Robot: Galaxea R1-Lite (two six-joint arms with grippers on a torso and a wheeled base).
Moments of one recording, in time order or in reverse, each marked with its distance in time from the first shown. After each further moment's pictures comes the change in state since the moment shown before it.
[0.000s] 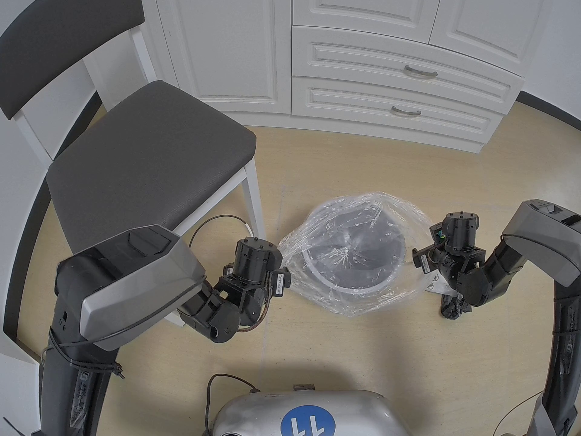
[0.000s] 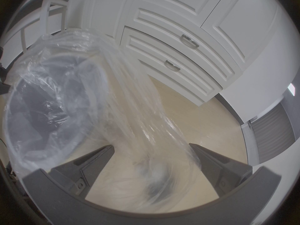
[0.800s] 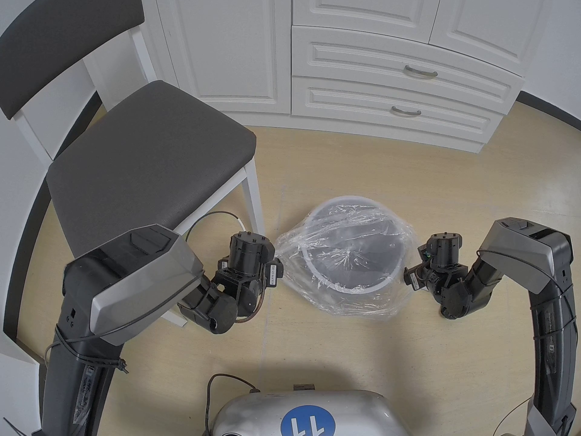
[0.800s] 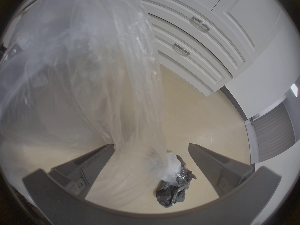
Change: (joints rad) left arm 0.044 0.053 -0.081 -0.007 0.014 -0.005; right arm -0.006 0.189 -0.101 -0.006 0.008 0.009
